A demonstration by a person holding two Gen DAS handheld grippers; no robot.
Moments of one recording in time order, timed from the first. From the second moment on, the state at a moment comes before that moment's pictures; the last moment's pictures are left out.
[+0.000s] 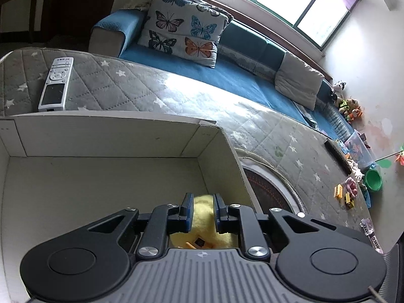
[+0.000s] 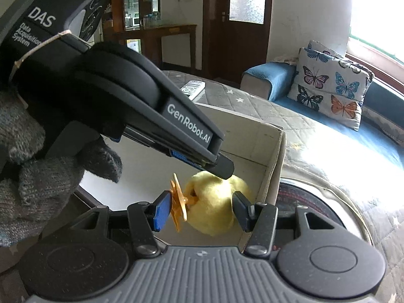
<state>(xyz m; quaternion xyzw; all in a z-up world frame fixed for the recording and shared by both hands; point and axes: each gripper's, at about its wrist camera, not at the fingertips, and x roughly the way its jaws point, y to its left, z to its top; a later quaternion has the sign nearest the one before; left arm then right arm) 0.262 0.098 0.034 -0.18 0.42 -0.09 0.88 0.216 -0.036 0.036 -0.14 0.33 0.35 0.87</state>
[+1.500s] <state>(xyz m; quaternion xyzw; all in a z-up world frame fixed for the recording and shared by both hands) 0.145 0.040 0.064 -0.12 0.39 -0.10 0.91 0.090 -0.142 0.045 -0.06 0.32 0.24 0.91</state>
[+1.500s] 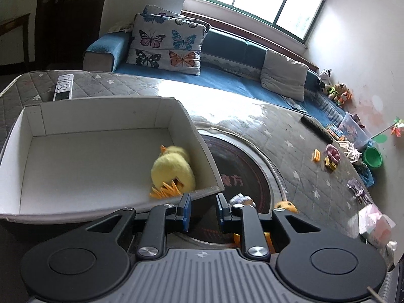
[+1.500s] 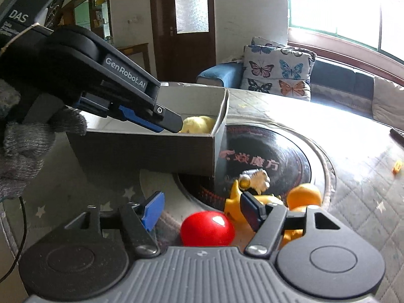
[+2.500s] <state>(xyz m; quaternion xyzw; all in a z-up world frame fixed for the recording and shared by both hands) 0.123 0.000 0.031 -0.11 0.44 -0.13 0.88 0.063 -0.151 0.017 -0.06 0.36 0.22 0.91</state>
